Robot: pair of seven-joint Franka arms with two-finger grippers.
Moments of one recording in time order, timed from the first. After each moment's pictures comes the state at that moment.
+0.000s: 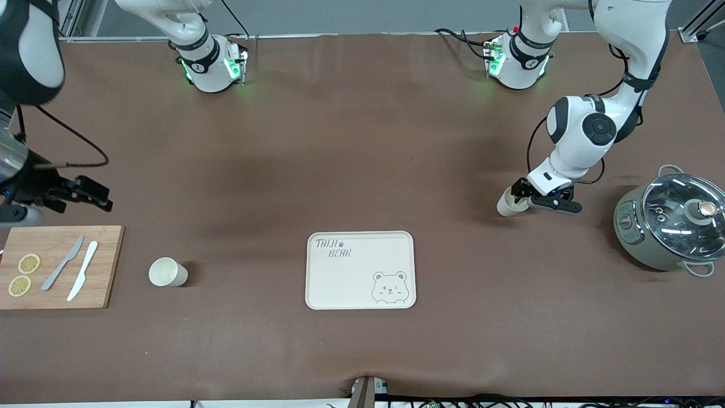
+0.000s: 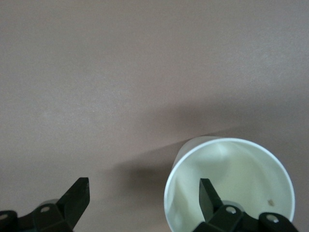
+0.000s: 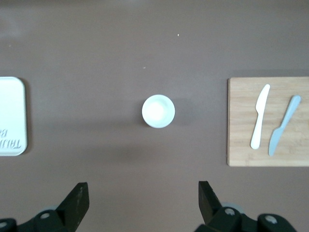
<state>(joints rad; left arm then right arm) -0.10 0.23 0.00 -2.48 0.00 2.84 0.16 0.03 0.19 -0.06 -1.58 0.03 1.86 -0.04</state>
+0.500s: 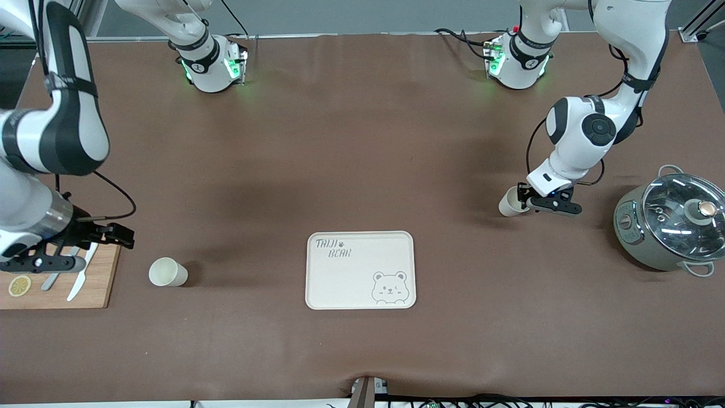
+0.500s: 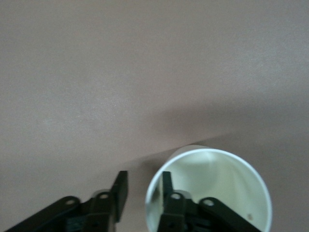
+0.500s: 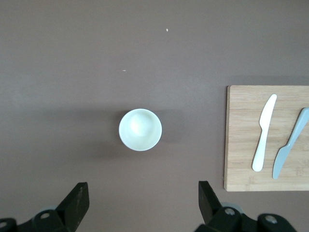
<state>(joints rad) -0.11 0.23 0.00 -2.47 0.00 2.84 0.15 0.02 0.37 -0.06 -1.58 -0.03 2.00 -0.04</state>
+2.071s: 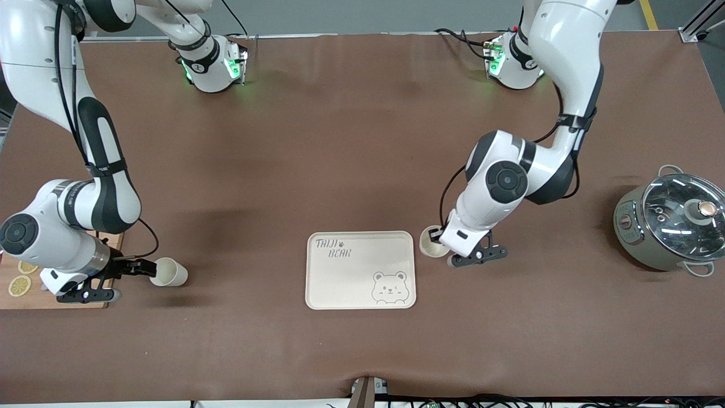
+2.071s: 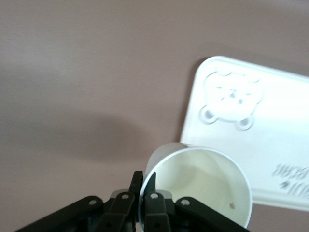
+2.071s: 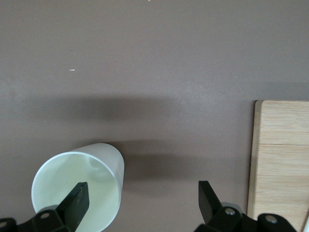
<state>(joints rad) -0.45 0.60 -0.03 -1.53 -0.10 2.22 -0.65 -0.05 0.66 -0.06 -1.58 0.04 2.29 -0.18</state>
